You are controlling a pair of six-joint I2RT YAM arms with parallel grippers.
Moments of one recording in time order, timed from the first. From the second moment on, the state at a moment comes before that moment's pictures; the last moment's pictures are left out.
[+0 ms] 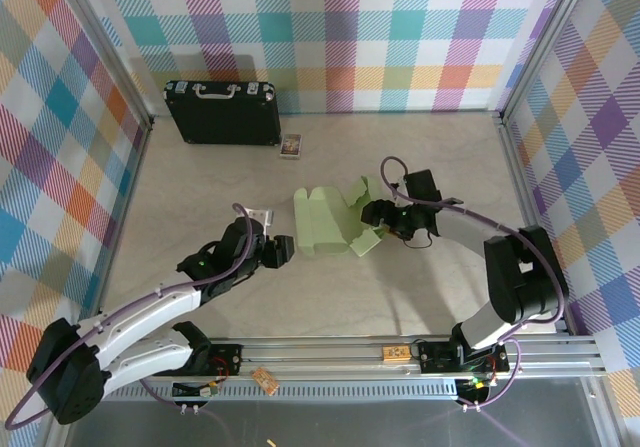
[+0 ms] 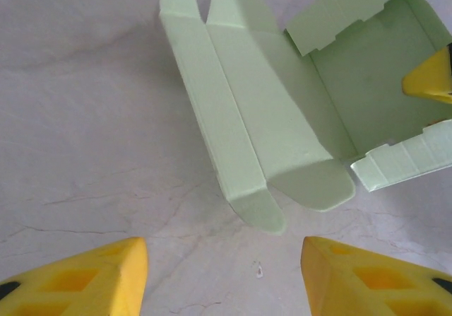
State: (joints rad) left arm -0.70 1.00 0.57 -0.25 -0.10 -0.55; right arm 0.32 1.56 0.84 -0.28 -0.46 0.59
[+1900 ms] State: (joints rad) left arm -0.65 1.58 1.31 -0.72 -0.01 -0.27; right arm 0.29 1.39 0.81 -0.36 -0.50 0.44
